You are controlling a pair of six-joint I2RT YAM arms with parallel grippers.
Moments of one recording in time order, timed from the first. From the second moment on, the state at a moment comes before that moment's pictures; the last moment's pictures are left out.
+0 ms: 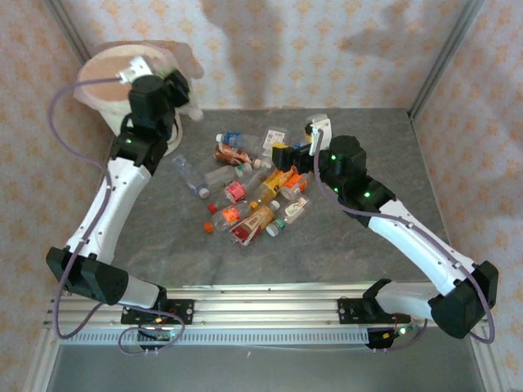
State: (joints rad) left arm -0.19 1.45 1.65 -0.28 -0.41 -0.52; right arm 0.61 1.19 1.09 -0.09 0.03 0.17
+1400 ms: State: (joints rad) left arm 0.12 2.29 2.56 -0.81 -0.33 -0.81; right arm 0.61 1.29 1.07 -0.16 0.21 0.19
